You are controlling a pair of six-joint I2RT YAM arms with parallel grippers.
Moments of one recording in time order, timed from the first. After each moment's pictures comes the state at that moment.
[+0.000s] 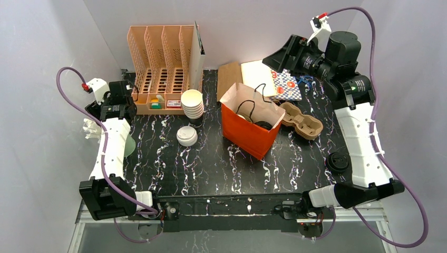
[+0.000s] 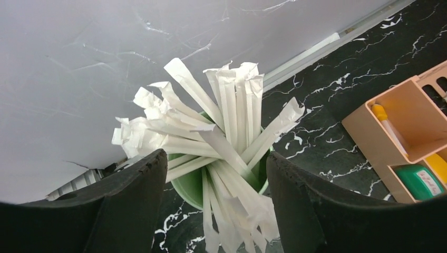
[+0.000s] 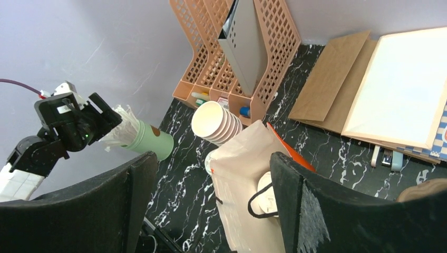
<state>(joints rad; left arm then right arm) 0.12 1.26 1.21 -0.70 -0.90 -0.43 0.28 1.36 1.85 -0.69 -0.44 0.51</state>
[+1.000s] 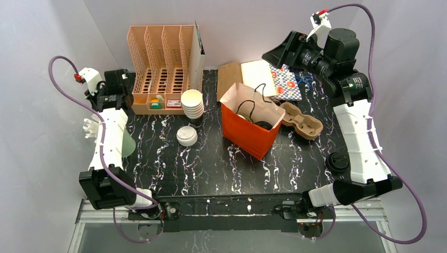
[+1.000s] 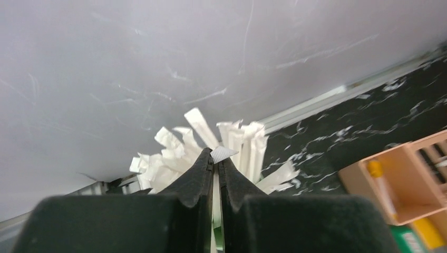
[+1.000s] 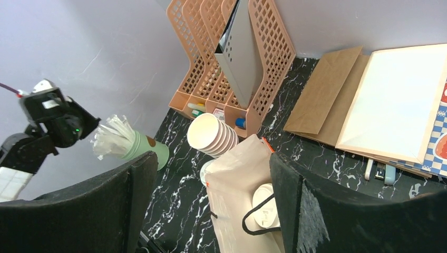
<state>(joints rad) 0.15 1.37 1.31 -0.66 -1.03 -0.42 0.28 1.40 1.89 -0.65 -0.42 0.50</state>
